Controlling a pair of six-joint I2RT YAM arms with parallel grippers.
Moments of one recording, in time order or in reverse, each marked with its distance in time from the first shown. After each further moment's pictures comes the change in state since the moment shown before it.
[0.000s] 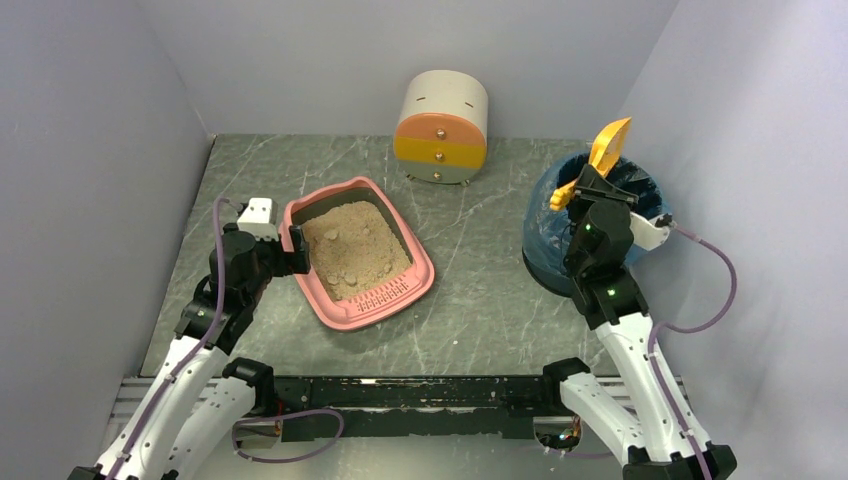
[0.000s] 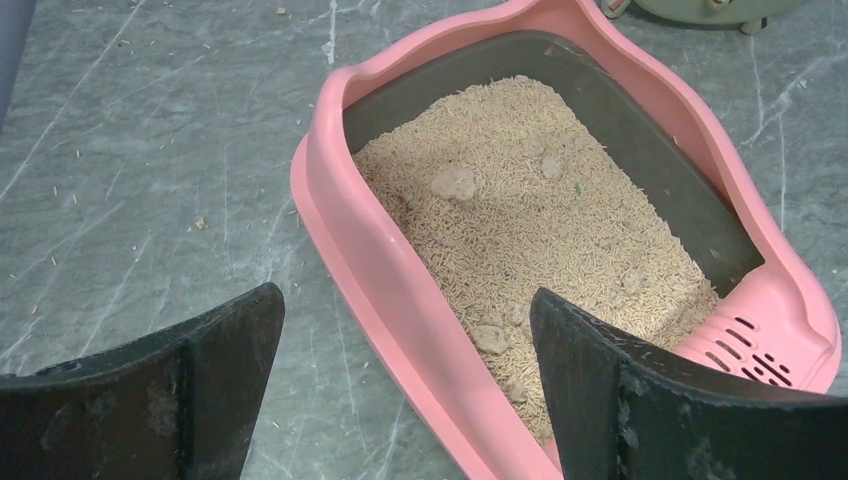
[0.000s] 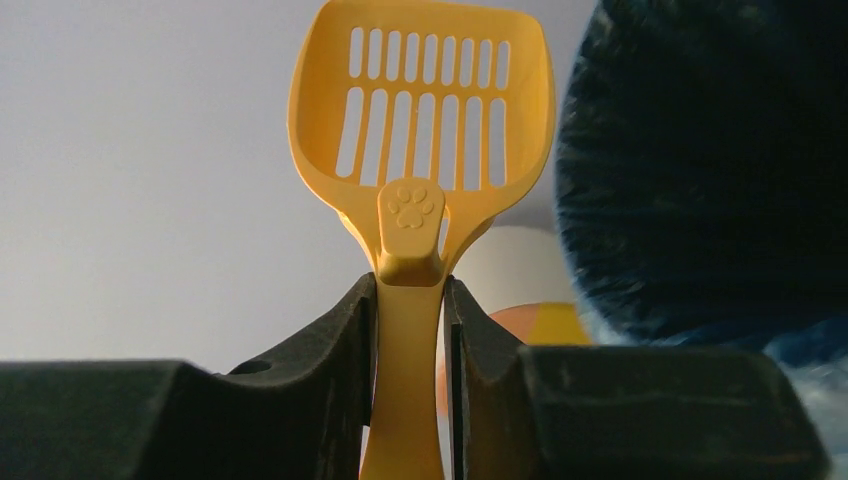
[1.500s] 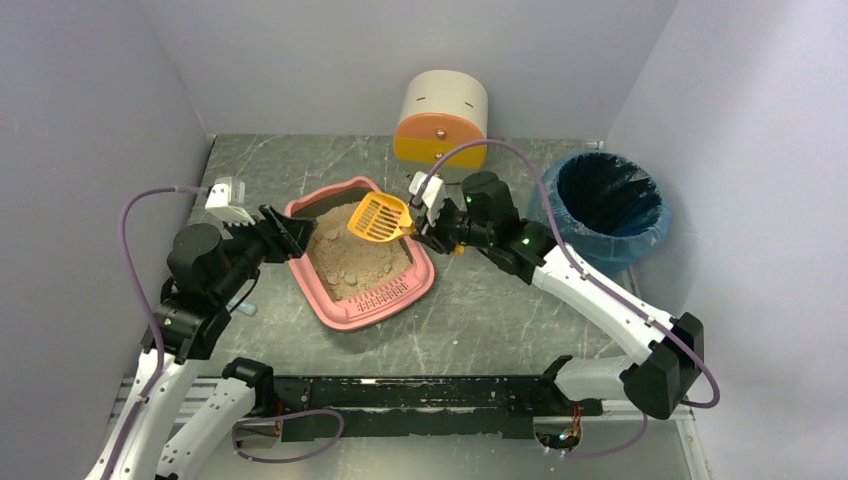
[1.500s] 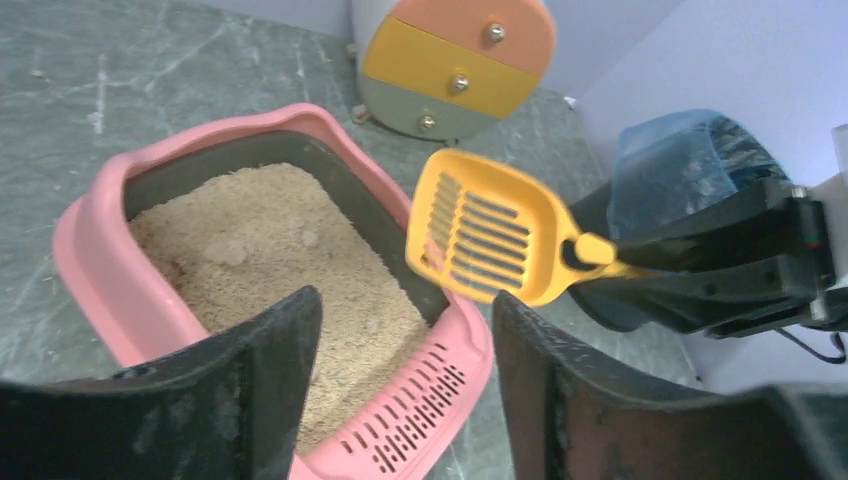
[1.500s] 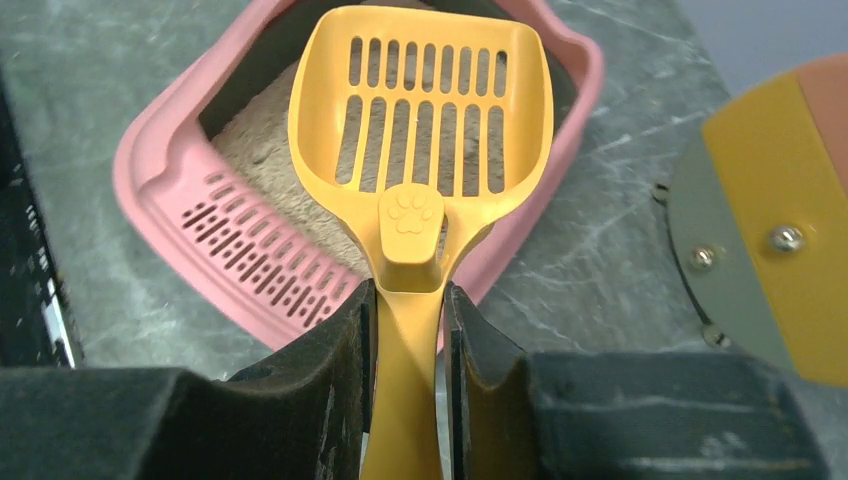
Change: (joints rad) left arm 0.000 -0.027 0.232 -0.055 0.253 -0.348; right arm 0.476 0.475 0.267 -0.172 -0.999 -1.749
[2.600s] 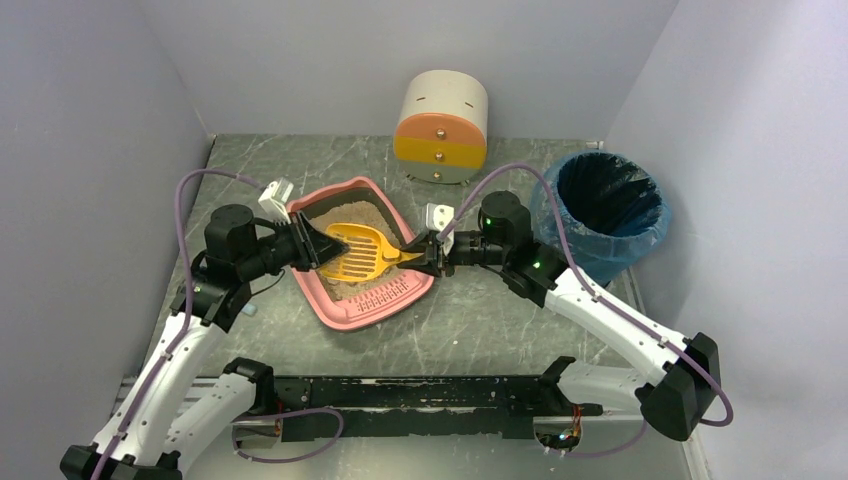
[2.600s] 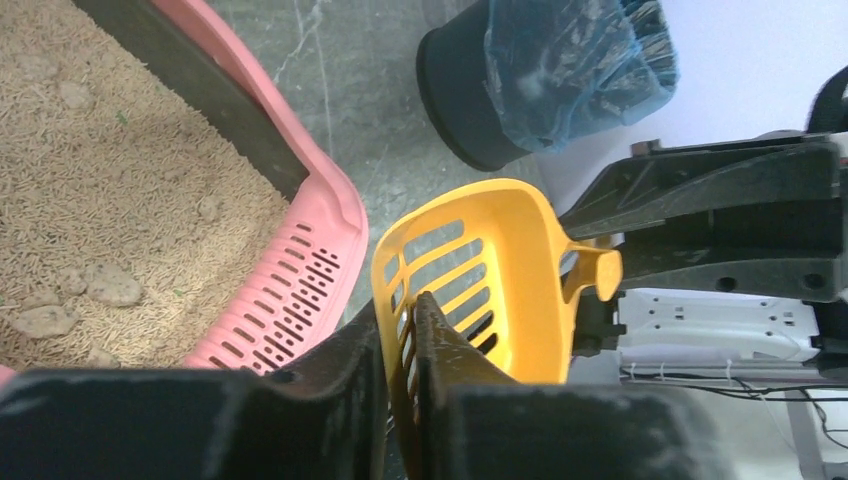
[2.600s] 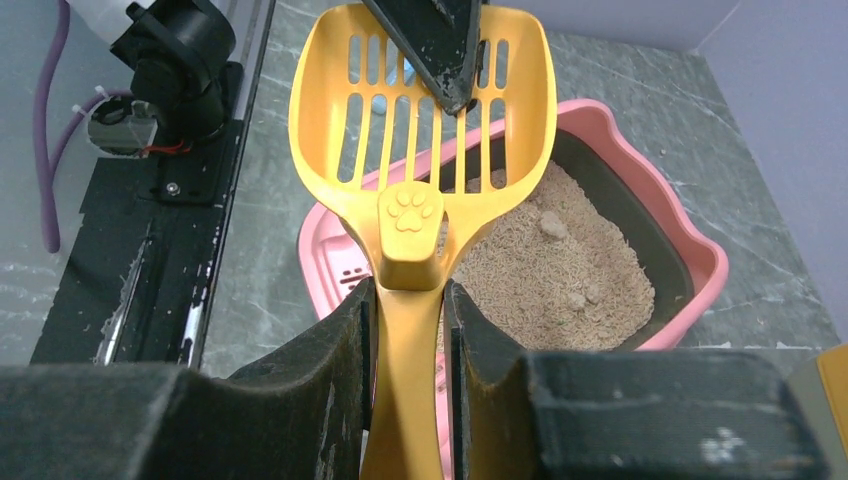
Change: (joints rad) left arm 0.000 0.173 -0.057 0.046 0.462 -0.136; right arm 0.021 -0.126 -0.193 0.239 -0.453 -0.045
